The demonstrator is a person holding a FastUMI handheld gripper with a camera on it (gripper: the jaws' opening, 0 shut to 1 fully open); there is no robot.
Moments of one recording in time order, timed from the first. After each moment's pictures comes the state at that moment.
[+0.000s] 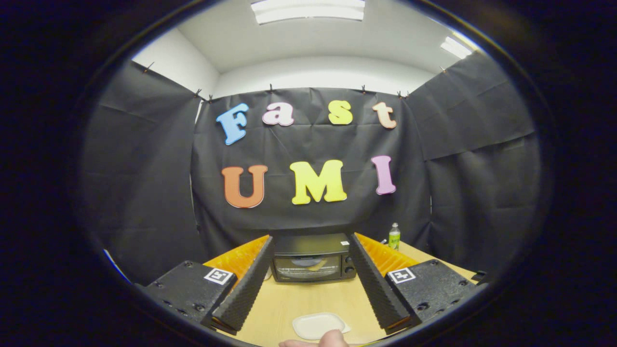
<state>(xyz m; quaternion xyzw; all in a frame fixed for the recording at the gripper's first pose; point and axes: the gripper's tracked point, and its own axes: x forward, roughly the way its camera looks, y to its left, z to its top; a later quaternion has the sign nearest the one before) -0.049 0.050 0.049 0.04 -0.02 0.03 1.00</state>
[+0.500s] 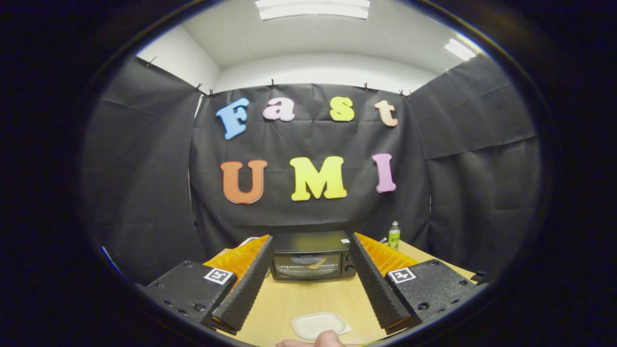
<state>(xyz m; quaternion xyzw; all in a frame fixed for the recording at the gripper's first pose) -0.038 0.060 0.041 0.02 -0.01 0.03 1.00</state>
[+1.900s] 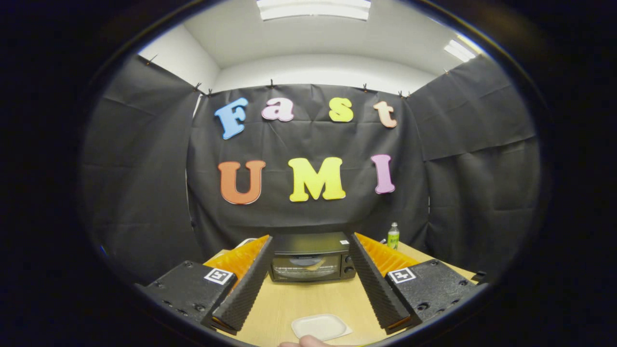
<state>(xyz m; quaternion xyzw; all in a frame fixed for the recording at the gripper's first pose) -0.030 0.058 0.036 0.01 -0.01 0.01 1.00</state>
